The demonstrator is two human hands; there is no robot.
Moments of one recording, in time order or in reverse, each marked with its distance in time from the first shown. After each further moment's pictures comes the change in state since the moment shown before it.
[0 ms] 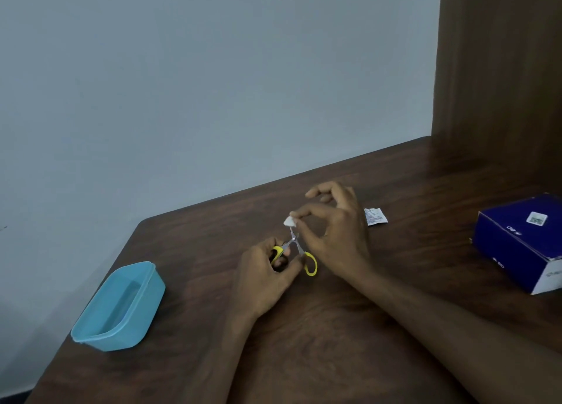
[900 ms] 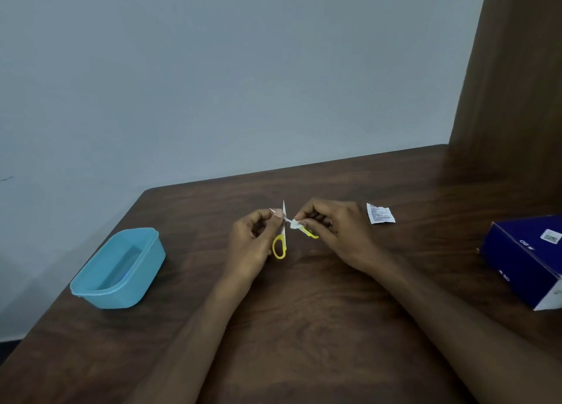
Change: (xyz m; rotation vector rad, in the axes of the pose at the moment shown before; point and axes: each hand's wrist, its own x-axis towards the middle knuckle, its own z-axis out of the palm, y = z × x) left_hand 0.010 -0.001 -0.006 -0.477 0.165 -0.129; right_hand 0.006 0.014 -0.009 0.252 -0.475 -0.078
